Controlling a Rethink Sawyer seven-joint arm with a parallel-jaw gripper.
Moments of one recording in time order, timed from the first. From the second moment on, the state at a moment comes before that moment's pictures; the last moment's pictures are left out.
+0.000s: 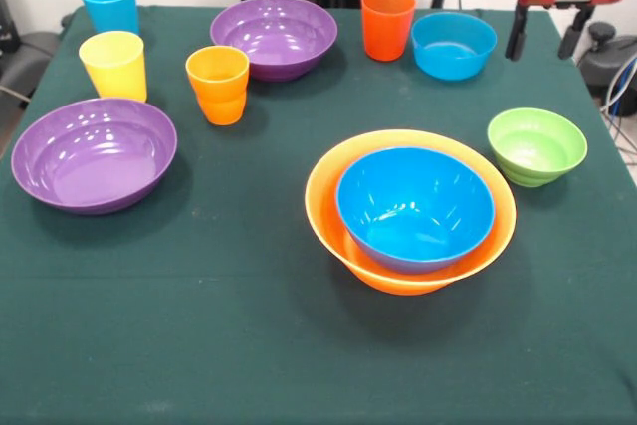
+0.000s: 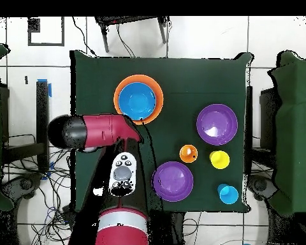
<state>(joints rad) 0.11 -0.62 -0.04 1.59 0.05 0.66 1.76</state>
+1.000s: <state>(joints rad) 0.15 -0.62 -0.06 1.75 0.05 0.43 1.76</state>
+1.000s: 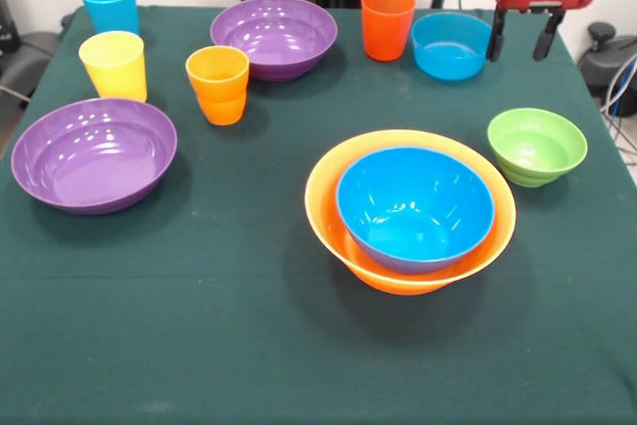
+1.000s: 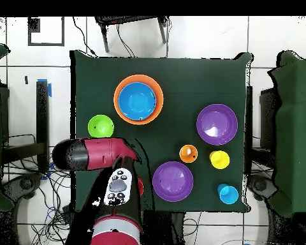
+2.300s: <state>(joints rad) 0.08 -0.62 -0.04 1.89 0.05 0.26 1.76</state>
